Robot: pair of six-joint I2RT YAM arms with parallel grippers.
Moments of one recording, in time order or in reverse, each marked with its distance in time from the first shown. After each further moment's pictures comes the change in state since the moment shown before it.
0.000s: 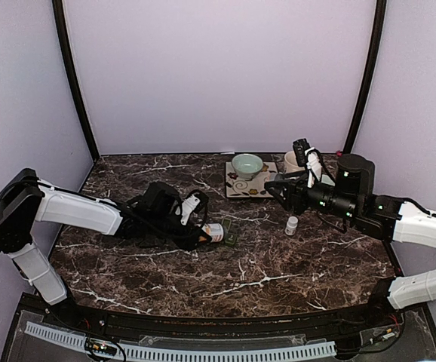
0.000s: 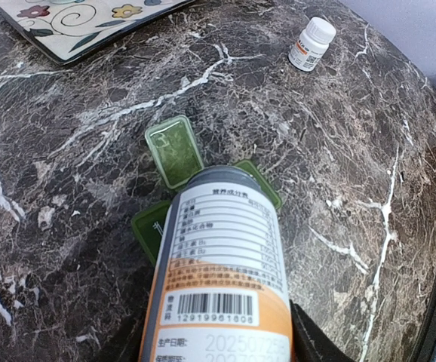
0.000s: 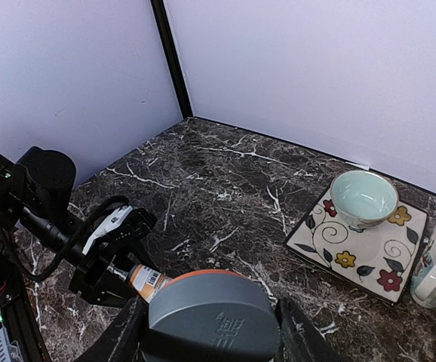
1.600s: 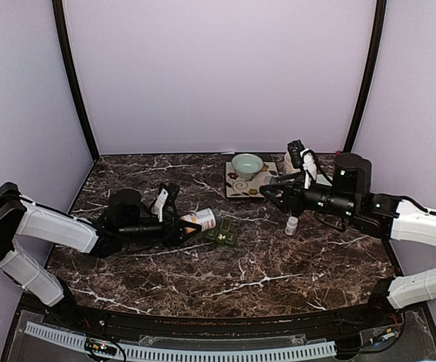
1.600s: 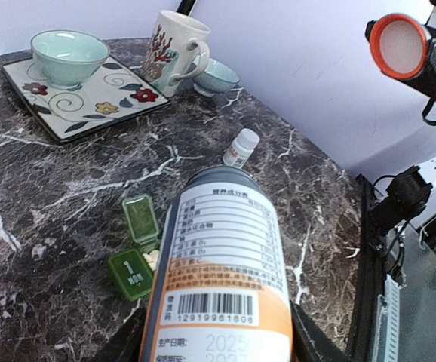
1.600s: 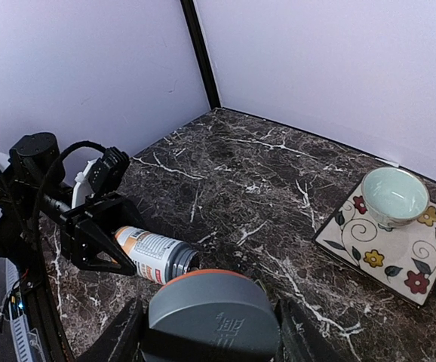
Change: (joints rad) left arm 0.076 -0.175 -0.323 0.545 0.166 -0.216; right arm 0.000 0.024 0.013 -0.006 -0.091 0.012
